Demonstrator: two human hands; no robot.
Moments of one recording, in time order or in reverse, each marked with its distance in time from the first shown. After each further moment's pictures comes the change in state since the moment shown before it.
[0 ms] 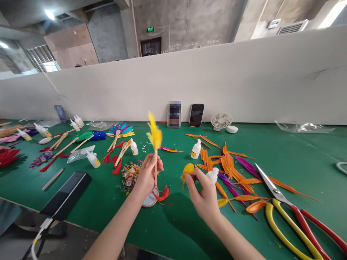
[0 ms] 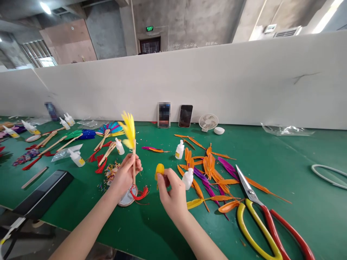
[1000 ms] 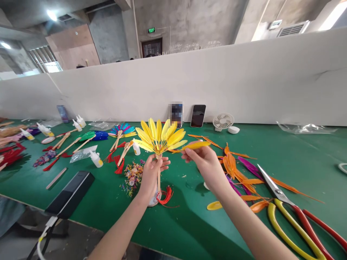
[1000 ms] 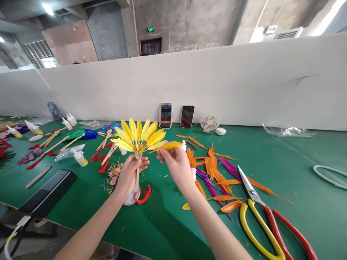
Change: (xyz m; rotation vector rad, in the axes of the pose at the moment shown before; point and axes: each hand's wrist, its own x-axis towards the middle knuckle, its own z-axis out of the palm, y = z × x) left_hand -0.007 -0.001 0.005 0.136 0.096 0.075; right_hand 0.061 -0.004 0.000 0.540 -0.093 0.589
